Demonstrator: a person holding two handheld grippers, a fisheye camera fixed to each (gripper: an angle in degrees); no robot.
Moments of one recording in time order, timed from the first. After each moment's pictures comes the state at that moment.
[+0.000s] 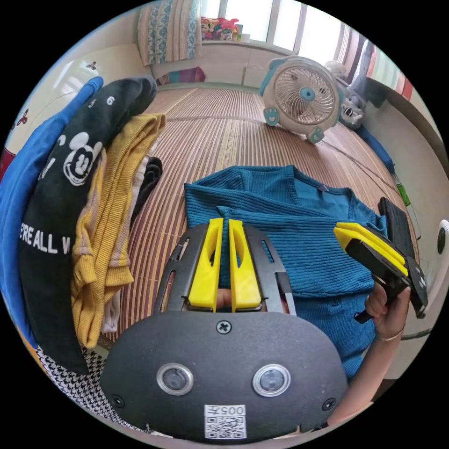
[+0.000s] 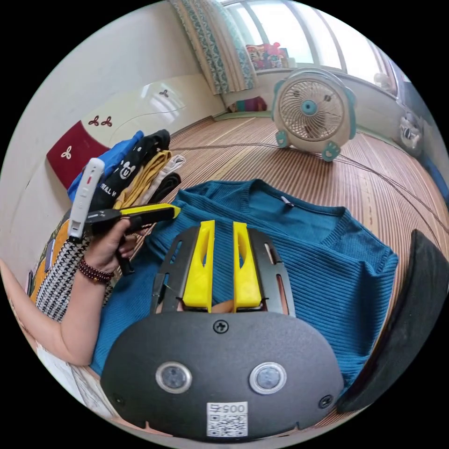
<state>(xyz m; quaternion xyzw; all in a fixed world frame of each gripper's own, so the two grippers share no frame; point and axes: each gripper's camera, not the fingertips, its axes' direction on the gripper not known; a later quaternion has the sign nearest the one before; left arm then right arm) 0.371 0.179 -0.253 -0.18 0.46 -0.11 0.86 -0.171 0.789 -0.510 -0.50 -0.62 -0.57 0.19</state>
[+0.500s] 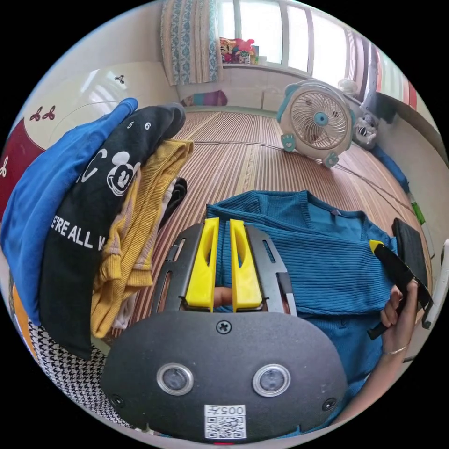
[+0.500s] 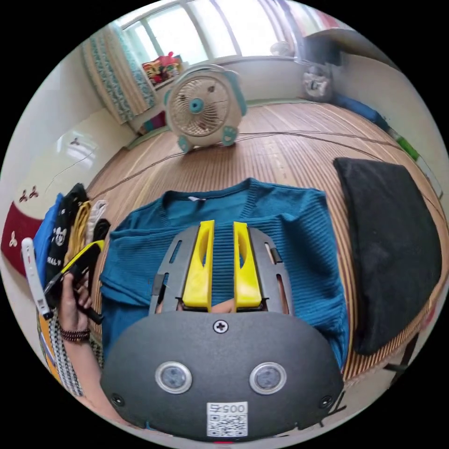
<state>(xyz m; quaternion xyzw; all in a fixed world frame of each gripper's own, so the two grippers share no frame) 0.339 0.197 -0.276 -0.16 0.40 -0.16 0.89 -0.164 0.760 -0.451 -0.52 -0.46 -0.58 0.43</state>
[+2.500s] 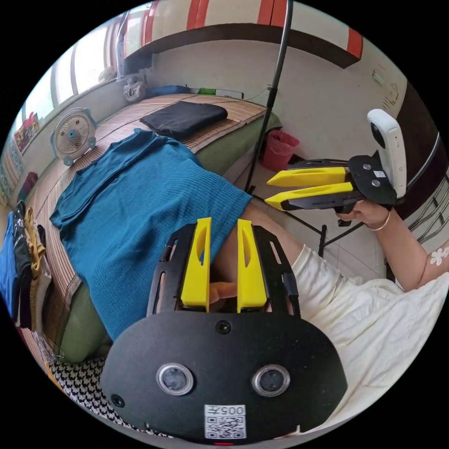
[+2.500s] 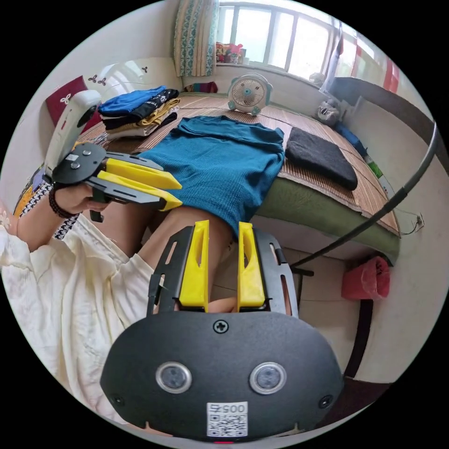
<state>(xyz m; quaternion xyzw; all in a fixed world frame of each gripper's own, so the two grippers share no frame) 0.205 0.473 -0.676 0.04 0.68 0.27 0.68 0.237 0.290 -0.405 -0.41 -0.51 -0.68 0.32</state>
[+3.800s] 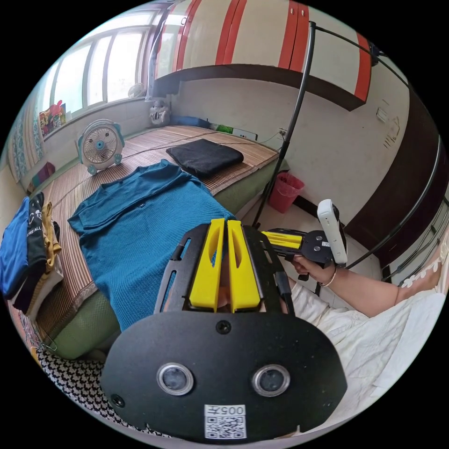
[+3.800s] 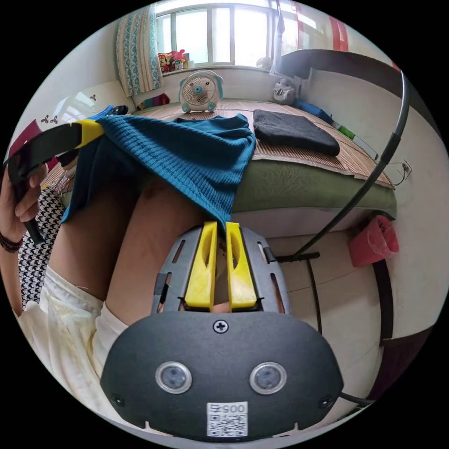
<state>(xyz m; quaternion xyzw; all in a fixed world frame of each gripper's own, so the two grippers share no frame) 0.098 0.472 -0.643 0.08 0.70 0.15 0.69 0.280 0.327 -0.390 -0.43 -0.45 -0.65 0.43</state>
